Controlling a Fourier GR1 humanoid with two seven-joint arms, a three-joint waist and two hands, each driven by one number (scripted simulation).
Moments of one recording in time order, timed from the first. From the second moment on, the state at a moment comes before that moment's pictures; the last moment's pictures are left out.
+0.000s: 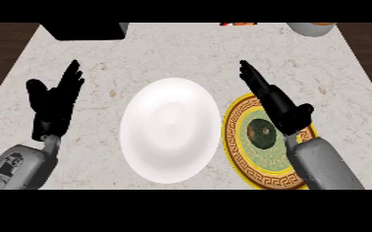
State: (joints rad) left arm -0.26 0.55 -0.32 -1.42 0.40 0.45 0.18; right arm -0.33 -0.31 0.34 -1.36 -0.24 0.03 -0.10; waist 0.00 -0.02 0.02
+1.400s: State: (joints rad) left arm 0.06 0.64 -0.28 -1.42 0.22 0.36 -0.21; right arm 0.20 -0.50 -0.05 -1.86 -0.44 0.20 -0.22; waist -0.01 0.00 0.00
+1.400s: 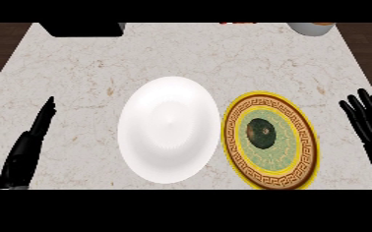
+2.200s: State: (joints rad) left arm 0.05 0.61 -0.24 -1.43 0.18 0.31 -0.18; right arm -0.05 -0.67 0.07 -1.74 -0.21 0.33 0.14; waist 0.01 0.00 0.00
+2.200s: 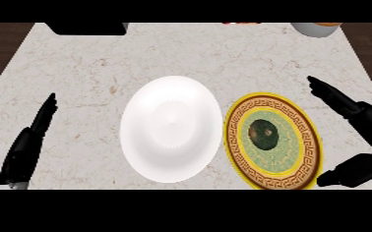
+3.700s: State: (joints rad) left arm 0.09 0.46 -0.06 -1.45 0.01 0.17 -0.17; right arm -0.28 -0.43 0.19 -1.29 0.32 0.56 -0.03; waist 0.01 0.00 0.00
